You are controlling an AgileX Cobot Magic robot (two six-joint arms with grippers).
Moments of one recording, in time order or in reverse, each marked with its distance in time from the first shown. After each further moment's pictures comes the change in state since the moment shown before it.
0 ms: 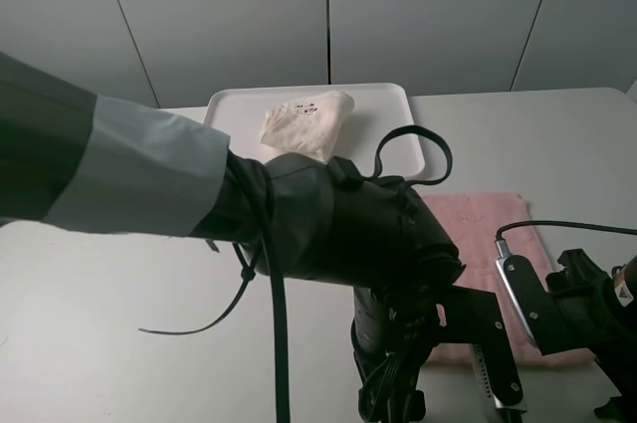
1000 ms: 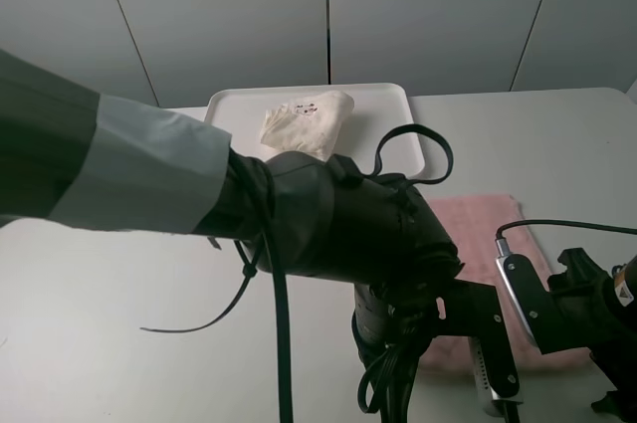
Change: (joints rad) left arm 0.000 0.002 -0.004 0.034 -0.011 -0.004; right arm 0.000 0.000 0.000 -0.006 -0.012 0.012
